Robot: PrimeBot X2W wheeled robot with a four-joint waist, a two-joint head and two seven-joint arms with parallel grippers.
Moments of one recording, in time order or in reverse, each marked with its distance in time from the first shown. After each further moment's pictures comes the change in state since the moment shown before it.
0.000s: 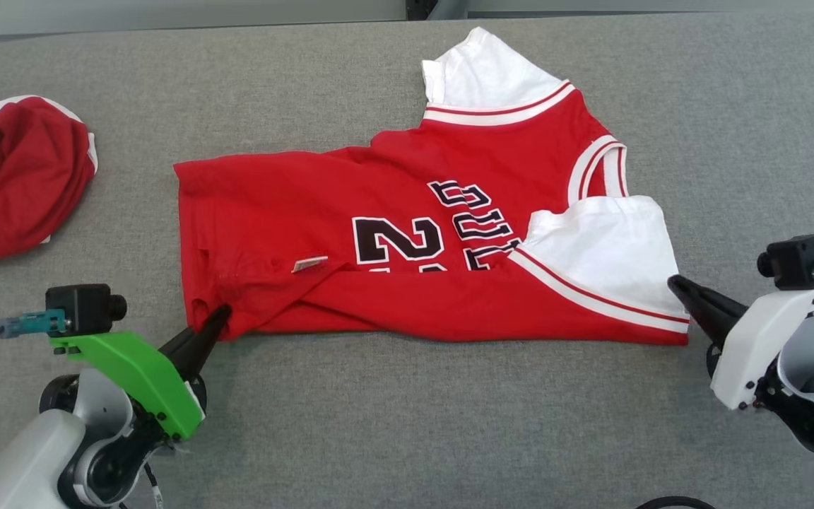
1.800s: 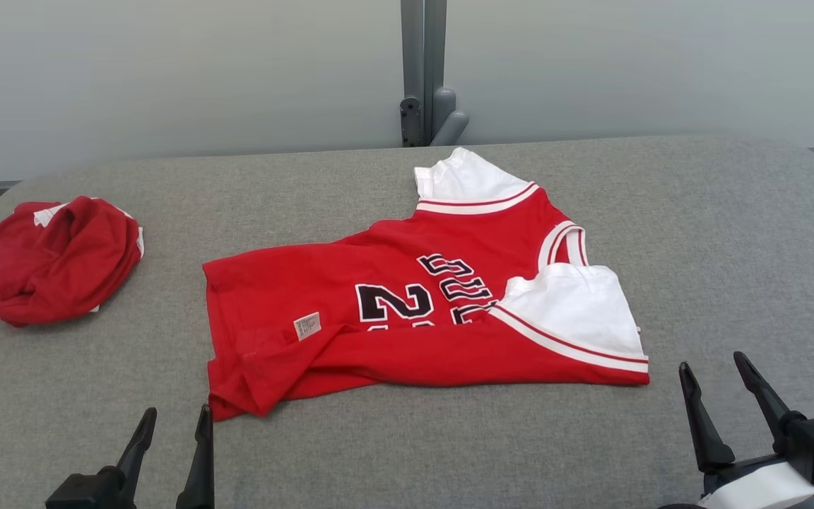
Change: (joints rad) left arm 0.494 -0.153 0.254 -0.148 0.579 0.170 -0.422; right arm 0.387 0.305 -0.289 -0.030 -0.537 0.000 -0.568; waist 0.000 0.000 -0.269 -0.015
